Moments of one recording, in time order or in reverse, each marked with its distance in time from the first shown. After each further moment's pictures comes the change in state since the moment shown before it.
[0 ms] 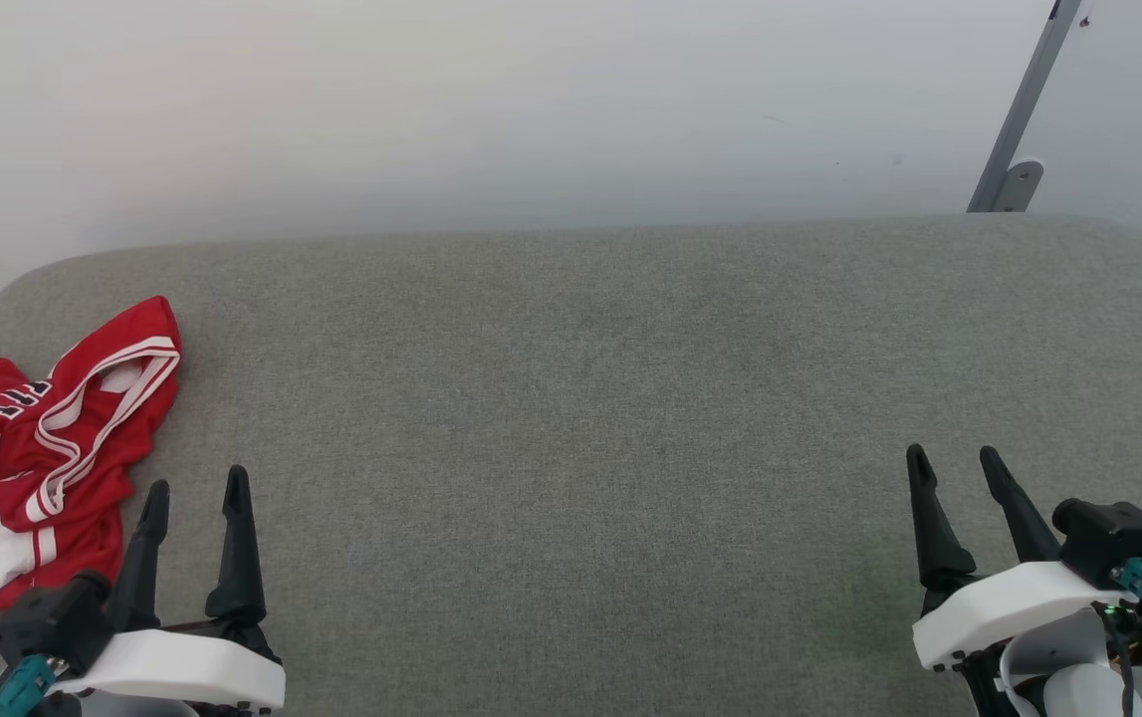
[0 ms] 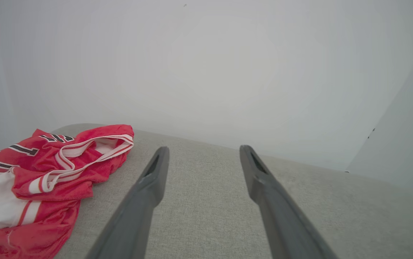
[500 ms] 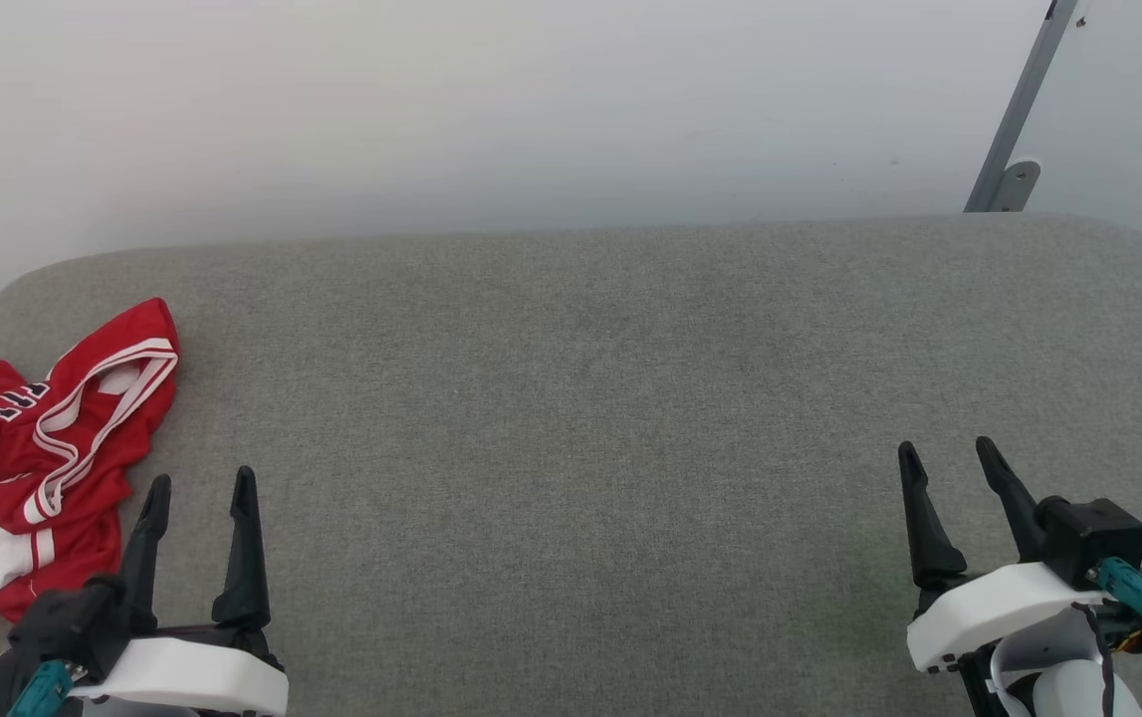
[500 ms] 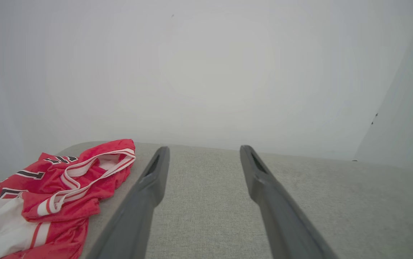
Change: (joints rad) left arm 0.008 0.005 -0.002 -0.012 0.110 -0.012 -0.030; right arm -0.003 0.000 0.007 -0.007 -0.127 0.000 -0.029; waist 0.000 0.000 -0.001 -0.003
